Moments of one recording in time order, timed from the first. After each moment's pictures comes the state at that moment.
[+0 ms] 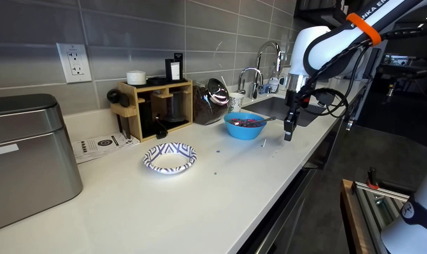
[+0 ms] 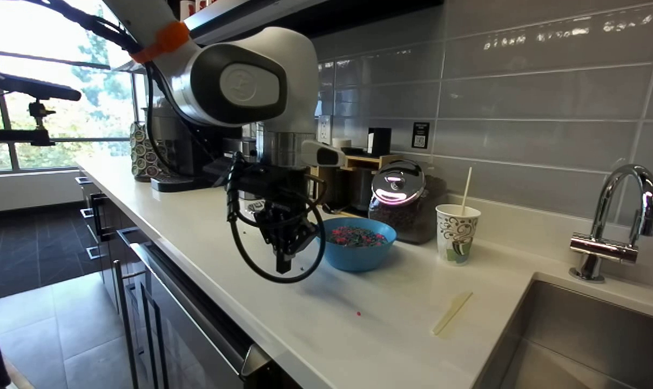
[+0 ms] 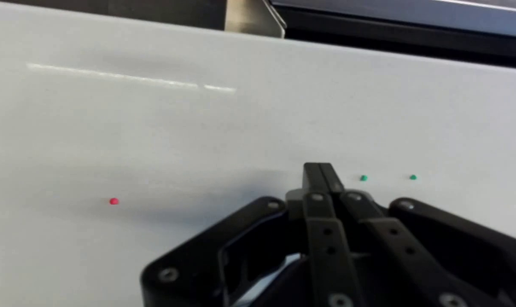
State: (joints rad) arm -0.23 -0.32 -0.26 -2.74 -0.09 2.44 -0.26
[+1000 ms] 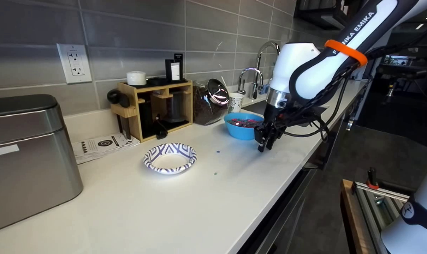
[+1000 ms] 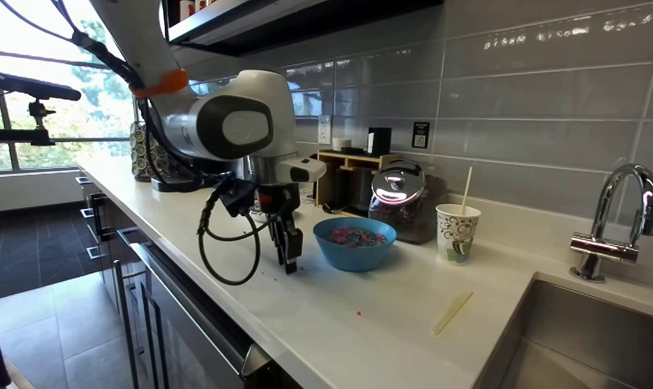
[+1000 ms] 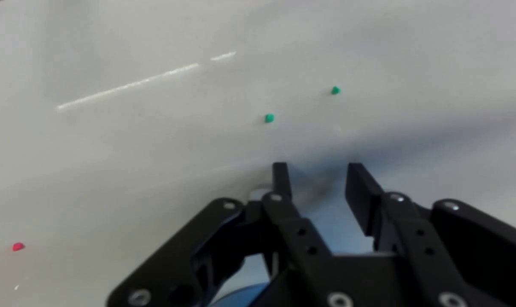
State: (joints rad) arm -0.22 -0.13 -0.09 -2.74 -0.10 2.75 0.34
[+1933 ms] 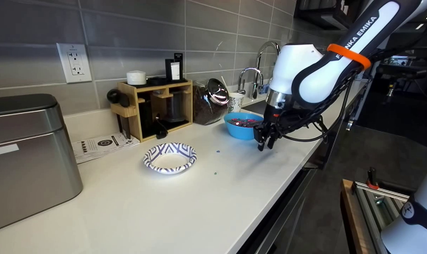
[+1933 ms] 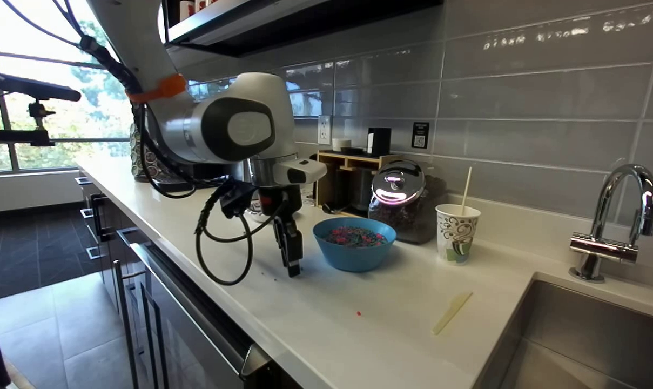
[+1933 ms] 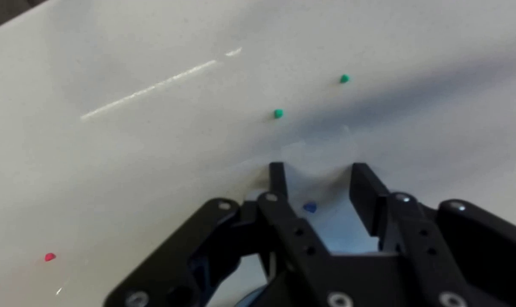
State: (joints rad) arm -0.24 -0.12 -0.09 -2.74 -0.20 2.77 0.51
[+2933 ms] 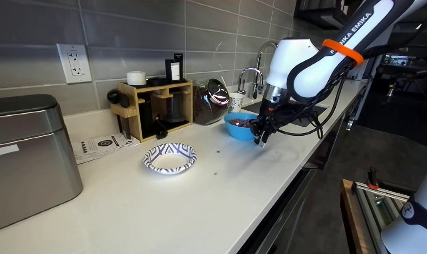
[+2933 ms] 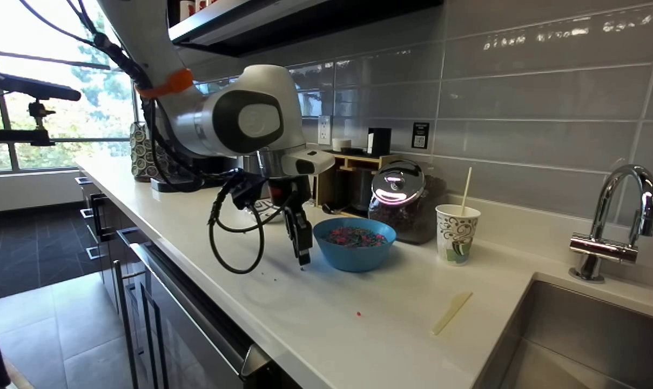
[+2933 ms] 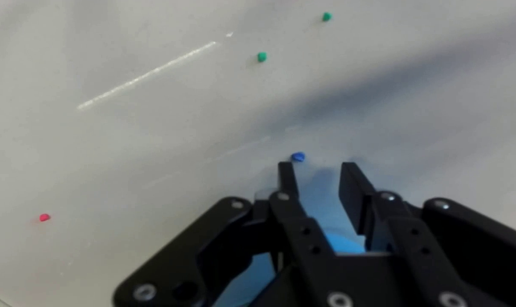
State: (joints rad) arm -0.25 -0.12 -0.09 -2.69 -0.20 2.77 0.54
